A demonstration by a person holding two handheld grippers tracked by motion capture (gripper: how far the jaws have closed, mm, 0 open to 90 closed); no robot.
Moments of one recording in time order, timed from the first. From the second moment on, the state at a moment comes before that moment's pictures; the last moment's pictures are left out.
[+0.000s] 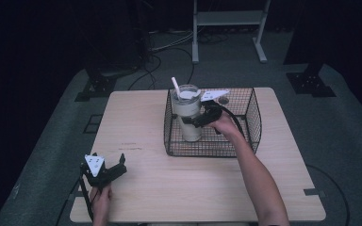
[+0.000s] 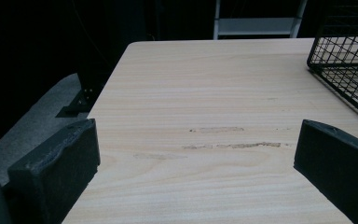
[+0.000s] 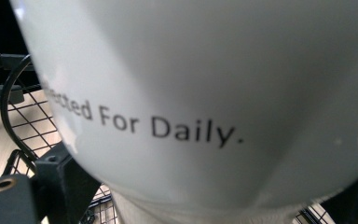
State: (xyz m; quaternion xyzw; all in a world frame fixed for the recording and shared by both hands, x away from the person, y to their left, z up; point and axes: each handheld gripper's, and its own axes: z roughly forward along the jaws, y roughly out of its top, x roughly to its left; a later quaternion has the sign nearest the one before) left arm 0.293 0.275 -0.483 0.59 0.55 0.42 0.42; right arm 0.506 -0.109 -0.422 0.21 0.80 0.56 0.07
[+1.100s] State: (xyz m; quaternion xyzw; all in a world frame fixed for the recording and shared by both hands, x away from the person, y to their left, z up) left arm 0.293 0.273 -0.483 0.59 0.54 0.43 0.41; right arm 0.499 -0.125 -0.424 0.19 0.81 0.54 0.07
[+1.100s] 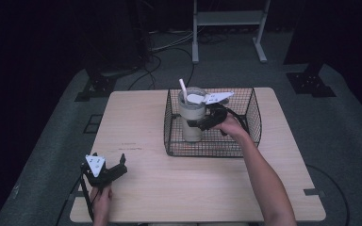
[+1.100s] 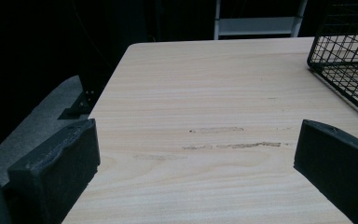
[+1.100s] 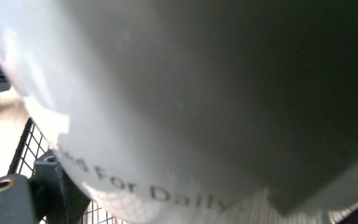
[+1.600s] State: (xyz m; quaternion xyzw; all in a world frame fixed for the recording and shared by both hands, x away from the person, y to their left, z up) left arm 0.292 0.273 -0.483 0.59 0.54 0.43 0.42; right arm 0.495 -0.129 -0.423 0.18 0.82 0.54 0.07
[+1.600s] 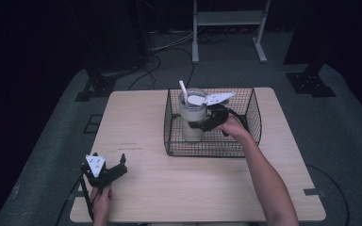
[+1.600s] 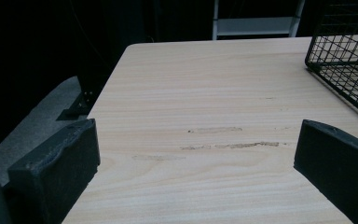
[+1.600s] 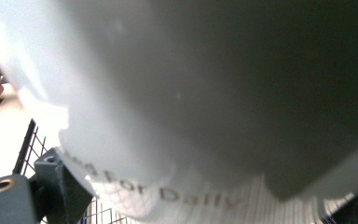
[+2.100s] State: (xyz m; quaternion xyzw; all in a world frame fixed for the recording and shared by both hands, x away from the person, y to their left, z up) left arm 0.292 0.273 -0.483 0.60 0.54 0.43 0.42; right arm 0.490 -0.136 -0.421 0.18 0.84 0.51 0.08
